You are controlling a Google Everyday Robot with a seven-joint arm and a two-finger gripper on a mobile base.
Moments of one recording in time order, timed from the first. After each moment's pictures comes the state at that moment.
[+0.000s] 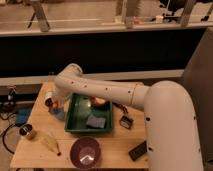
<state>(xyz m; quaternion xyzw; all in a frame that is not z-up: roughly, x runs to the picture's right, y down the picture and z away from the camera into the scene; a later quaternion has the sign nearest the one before) -0.268 0.065 0.784 -0.11 -0.34 -0.38 0.85</state>
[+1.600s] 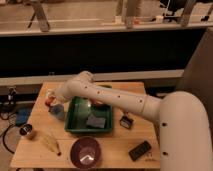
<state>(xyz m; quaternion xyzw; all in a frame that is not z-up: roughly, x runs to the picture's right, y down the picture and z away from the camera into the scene) -0.287 0.037 0.764 -0.09 -0.45 -0.07 0.89</state>
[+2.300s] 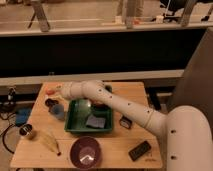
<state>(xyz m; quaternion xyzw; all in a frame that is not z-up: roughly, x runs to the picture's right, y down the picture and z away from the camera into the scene) -0.276 0.008 0.767 -0.15 -0.53 0.20 0.81</state>
